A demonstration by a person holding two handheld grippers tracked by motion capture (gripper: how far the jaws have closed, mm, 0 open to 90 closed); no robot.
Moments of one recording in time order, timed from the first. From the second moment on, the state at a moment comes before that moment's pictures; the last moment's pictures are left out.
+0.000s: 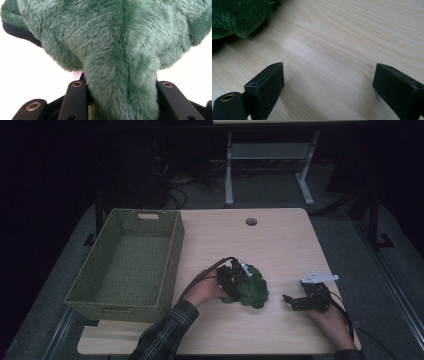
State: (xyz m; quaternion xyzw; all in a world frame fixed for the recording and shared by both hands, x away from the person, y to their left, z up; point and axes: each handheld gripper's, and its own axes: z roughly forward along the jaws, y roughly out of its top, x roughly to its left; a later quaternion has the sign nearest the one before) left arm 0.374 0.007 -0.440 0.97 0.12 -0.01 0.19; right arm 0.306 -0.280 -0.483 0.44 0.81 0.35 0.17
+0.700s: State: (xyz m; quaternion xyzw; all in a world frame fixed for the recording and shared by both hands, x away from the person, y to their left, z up) left arm 0.371 0.020 -0.402 0.96 0.15 -0.01 0.22; right arm 0.306 -0.279 -0.483 0.44 0.81 0.35 0.17
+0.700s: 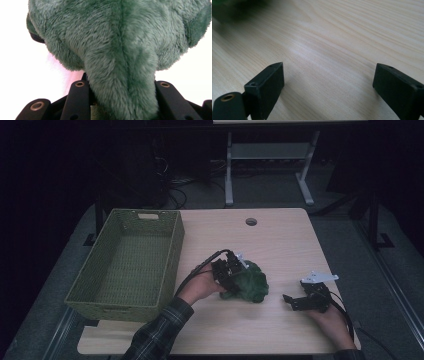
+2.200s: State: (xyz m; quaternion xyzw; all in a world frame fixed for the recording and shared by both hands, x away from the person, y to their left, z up) left arm 0.371 0.142 -0.302 0.93 0.26 0.07 0.26; right arm 0.307 -0.279 -0.484 0.45 0.81 0.34 0.17
